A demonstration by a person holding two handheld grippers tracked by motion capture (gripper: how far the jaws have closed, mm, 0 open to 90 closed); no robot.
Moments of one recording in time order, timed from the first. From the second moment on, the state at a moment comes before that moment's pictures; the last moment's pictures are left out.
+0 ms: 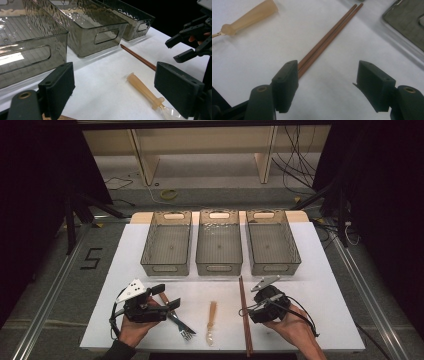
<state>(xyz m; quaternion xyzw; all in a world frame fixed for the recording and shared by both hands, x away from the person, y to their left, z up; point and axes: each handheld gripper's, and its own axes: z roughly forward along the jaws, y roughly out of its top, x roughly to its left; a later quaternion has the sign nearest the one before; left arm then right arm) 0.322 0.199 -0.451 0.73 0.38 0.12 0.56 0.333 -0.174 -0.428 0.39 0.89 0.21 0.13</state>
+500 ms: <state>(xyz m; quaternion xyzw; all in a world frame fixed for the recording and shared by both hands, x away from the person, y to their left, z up) 0.323 0.199 -0.451 0.73 0.38 0.12 0.56 0.342 -0.163 -0.447 0.40 0.89 0.18 0.09</state>
